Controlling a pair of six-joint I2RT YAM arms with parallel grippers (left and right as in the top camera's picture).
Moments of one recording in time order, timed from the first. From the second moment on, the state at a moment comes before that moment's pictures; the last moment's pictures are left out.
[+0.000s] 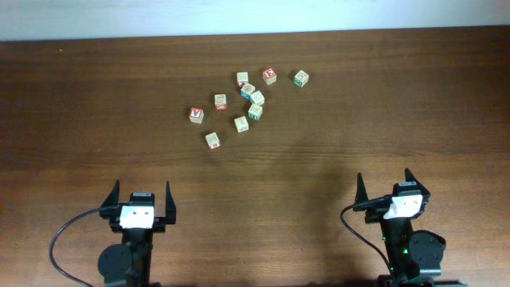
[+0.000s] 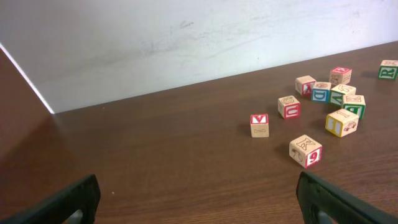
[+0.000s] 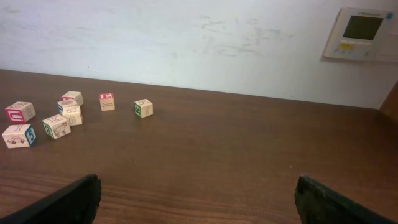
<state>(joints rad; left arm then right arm) 0.14 0.01 0.04 -0.12 0.11 0.23 -0.04 0.01 0.01 -0.07 -0.07 -0.09</state>
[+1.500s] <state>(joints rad) 0.14 0.50 0.54 -0.20 0.38 0.23 -0.04 0.37 0.60 -0.32 -0.39 -0.08</state>
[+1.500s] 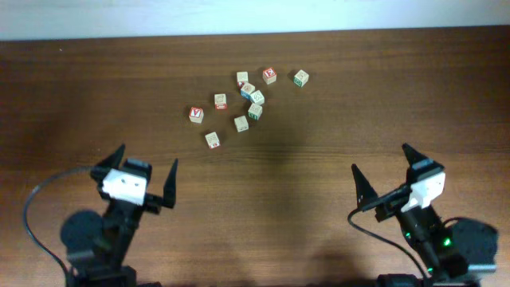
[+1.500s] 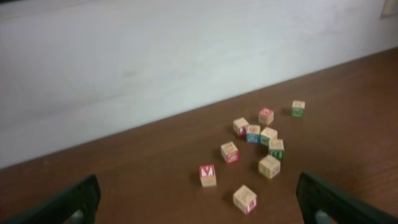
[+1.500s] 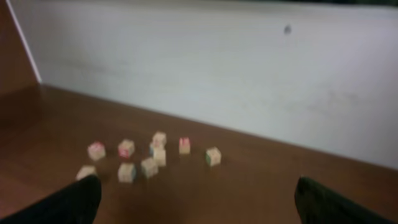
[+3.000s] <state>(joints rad) 0.14 1.60 1.57 -0.92 0.42 0.23 0.49 2.27 1.90 -0.65 -0.01 0.54</state>
